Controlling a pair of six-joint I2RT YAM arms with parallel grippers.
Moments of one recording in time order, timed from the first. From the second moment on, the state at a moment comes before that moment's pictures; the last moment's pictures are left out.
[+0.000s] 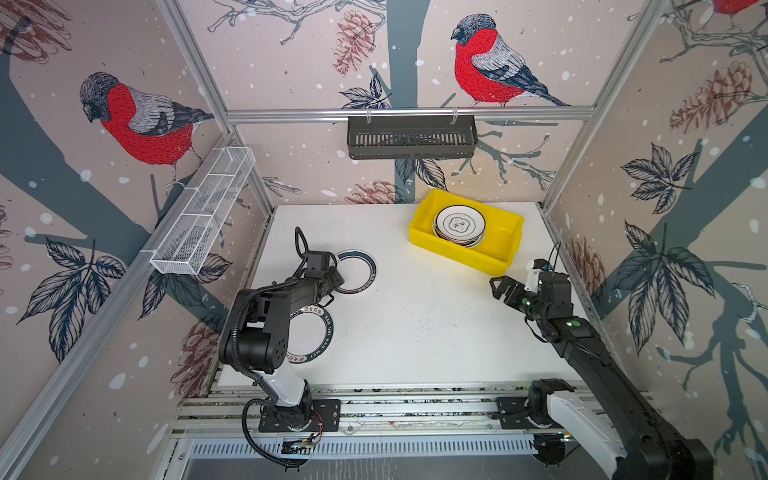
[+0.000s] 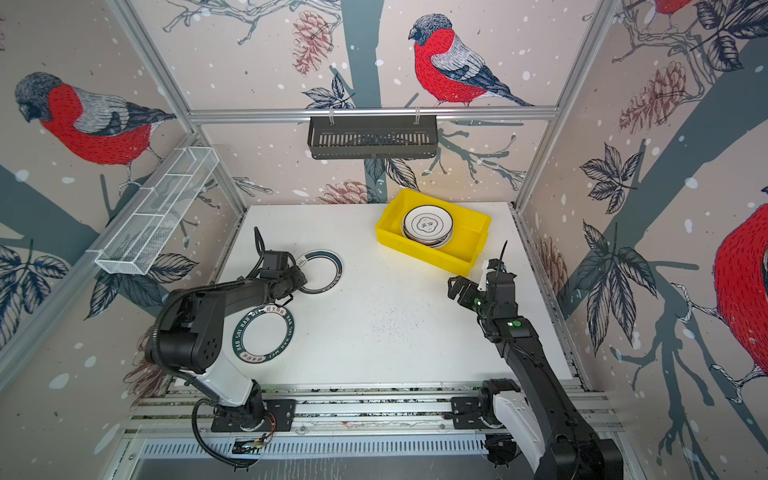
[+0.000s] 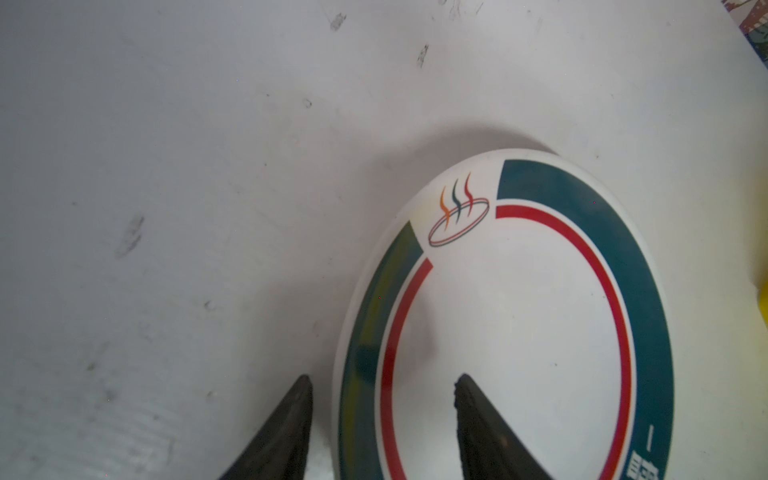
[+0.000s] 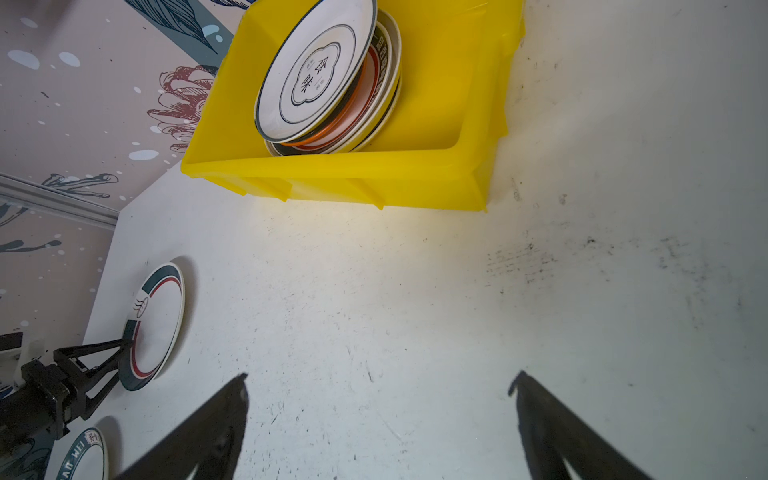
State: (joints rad) left arm -0.09 1.69 0.78 0.03 0.00 -0.67; right arm 0.08 0.86 0.51 -0.27 -0.21 0.53
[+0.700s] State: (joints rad) left arm -0.09 1.83 0.83 0.24 0.19 -0.71; right arm 0.07 0.81 0.51 -0.32 -0.20 0.53
